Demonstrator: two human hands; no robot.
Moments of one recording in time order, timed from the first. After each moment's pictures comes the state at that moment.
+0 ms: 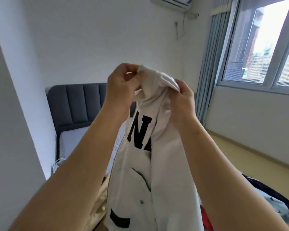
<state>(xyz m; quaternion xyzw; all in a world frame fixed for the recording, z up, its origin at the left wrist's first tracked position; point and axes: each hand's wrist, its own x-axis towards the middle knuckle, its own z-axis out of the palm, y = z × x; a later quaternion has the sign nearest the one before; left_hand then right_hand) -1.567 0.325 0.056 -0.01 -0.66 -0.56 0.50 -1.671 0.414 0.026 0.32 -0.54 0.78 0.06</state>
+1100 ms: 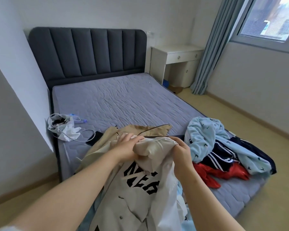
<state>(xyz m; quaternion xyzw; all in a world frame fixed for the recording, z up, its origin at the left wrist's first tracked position) -1.608 0.268 -0.245 0.21 -0.94 -0.25 -0.08 -1.669 0.445 -0.217 0.07 -0.67 0.72 -0.18</state>
